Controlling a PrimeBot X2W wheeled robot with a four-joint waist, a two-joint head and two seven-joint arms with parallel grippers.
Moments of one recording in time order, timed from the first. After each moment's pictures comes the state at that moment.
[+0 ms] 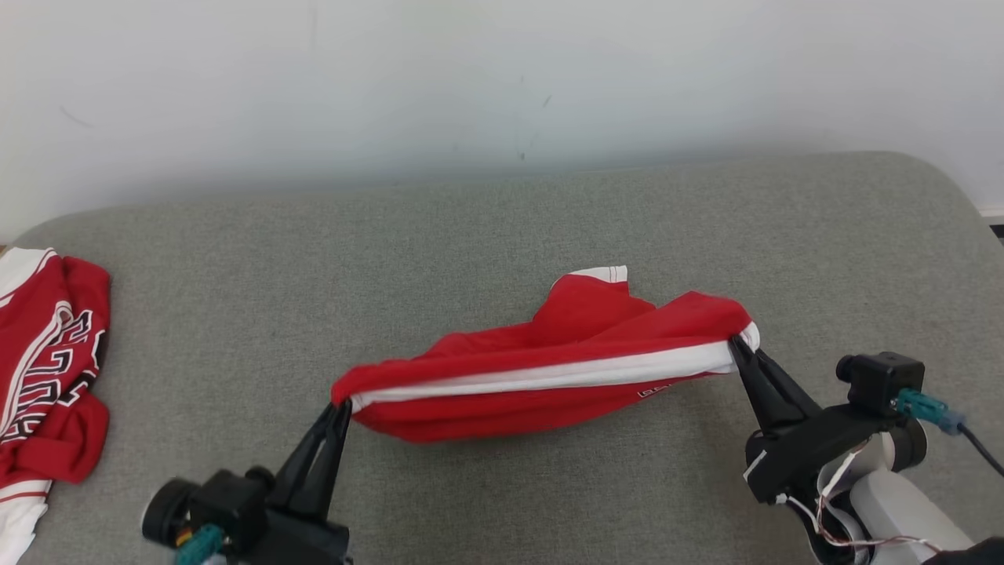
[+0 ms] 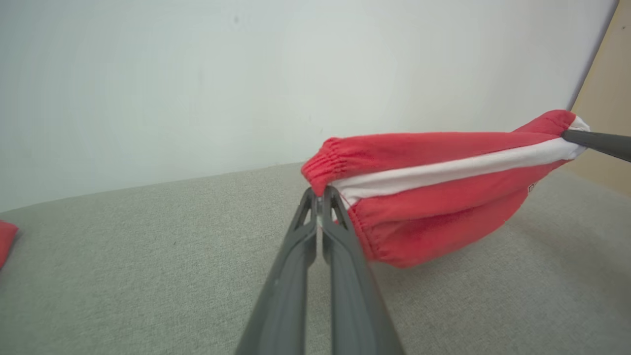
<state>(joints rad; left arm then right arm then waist) -0.22 0.14 -0.20 0.15 -0.14 -0.11 -0.26 -0.38 -0.40 0.56 0.36 0.69 0.13 -0.16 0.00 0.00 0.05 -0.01</state>
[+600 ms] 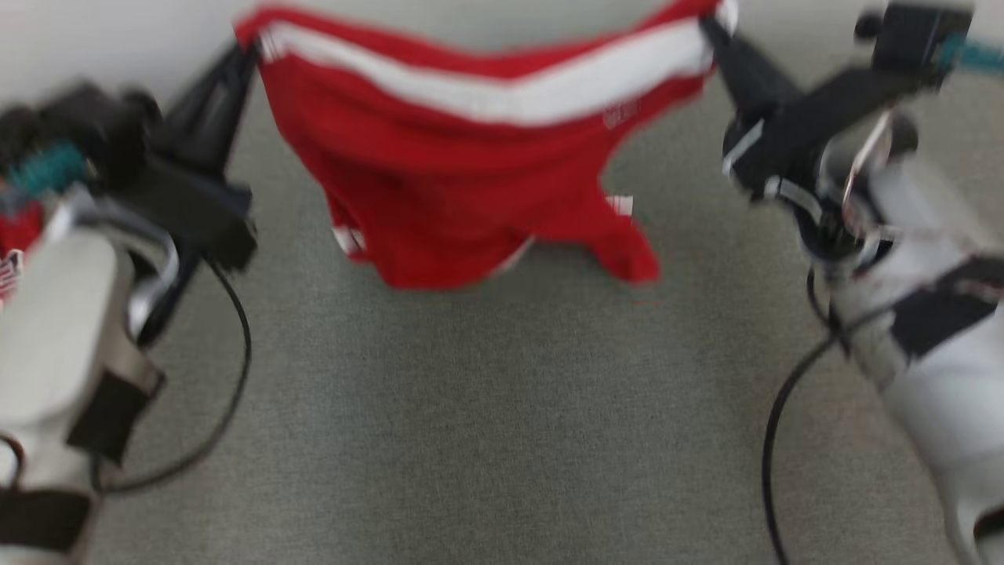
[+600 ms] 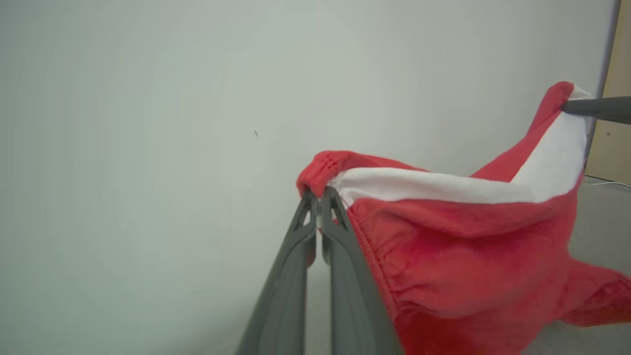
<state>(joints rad) -0.90 0.35 -0.36 0.30 -0.29 -0.13 -0.11 -0.96 -0.35 0.61 0.46 0.90 0.13 0.06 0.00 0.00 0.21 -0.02</state>
